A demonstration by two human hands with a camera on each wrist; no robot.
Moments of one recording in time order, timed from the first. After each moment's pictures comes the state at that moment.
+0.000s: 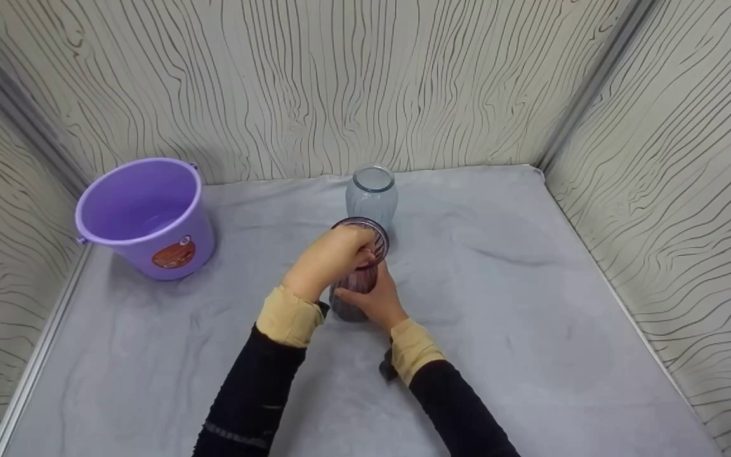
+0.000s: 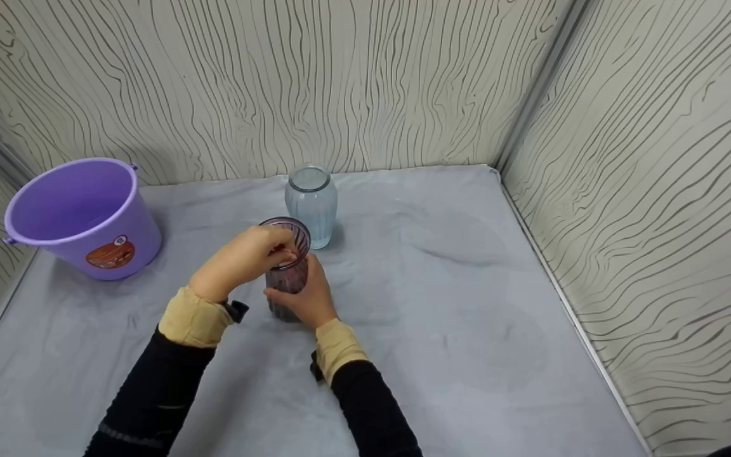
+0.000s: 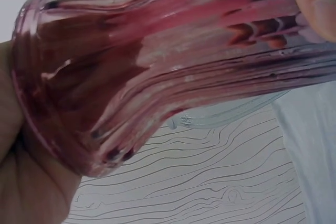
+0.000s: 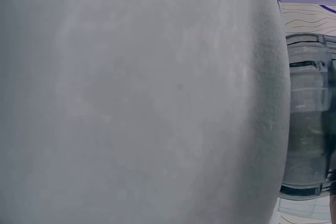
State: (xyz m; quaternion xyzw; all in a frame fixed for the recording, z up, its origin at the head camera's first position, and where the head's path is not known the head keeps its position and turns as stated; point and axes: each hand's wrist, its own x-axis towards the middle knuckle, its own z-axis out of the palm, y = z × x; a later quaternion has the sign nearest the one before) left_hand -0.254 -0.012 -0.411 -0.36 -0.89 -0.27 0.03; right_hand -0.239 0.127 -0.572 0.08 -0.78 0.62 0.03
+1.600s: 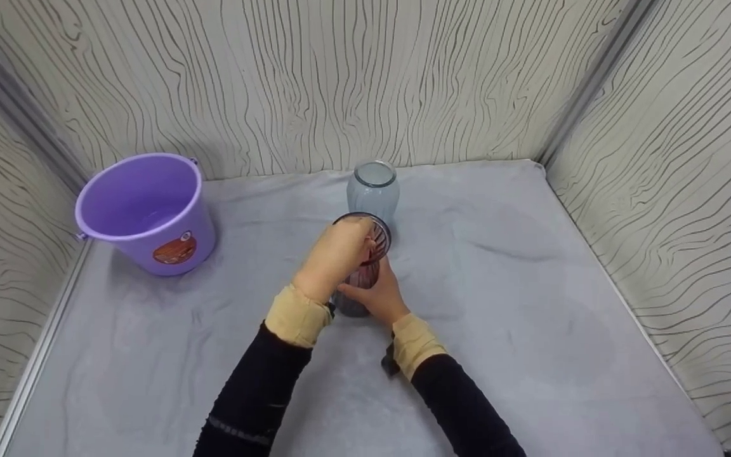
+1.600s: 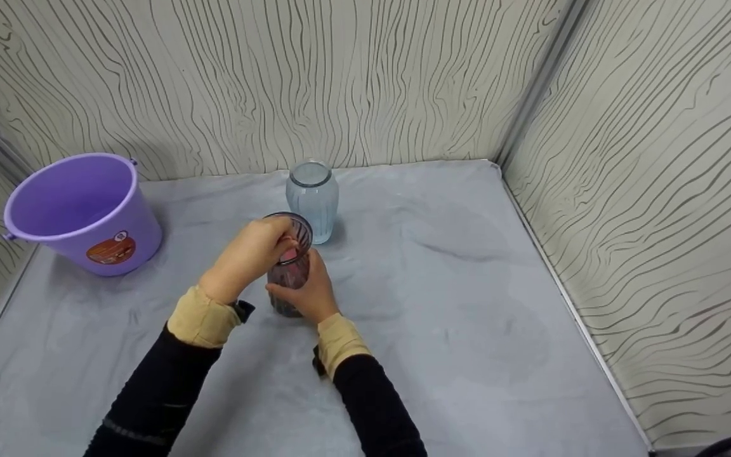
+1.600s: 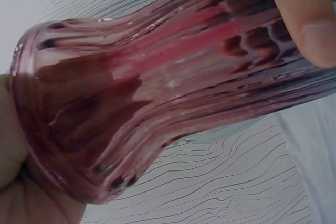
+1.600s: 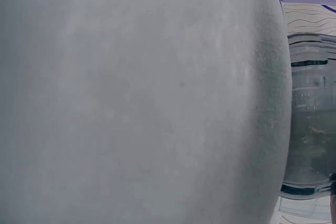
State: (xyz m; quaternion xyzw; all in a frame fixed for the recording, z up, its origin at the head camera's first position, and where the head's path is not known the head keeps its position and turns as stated) left_hand -0.247 -0.001 -0.412 -0.29 -0.92 -0.24 0.09; right_hand -0.237 0.127 -0.568 0.05 -0.79 0.62 0.01
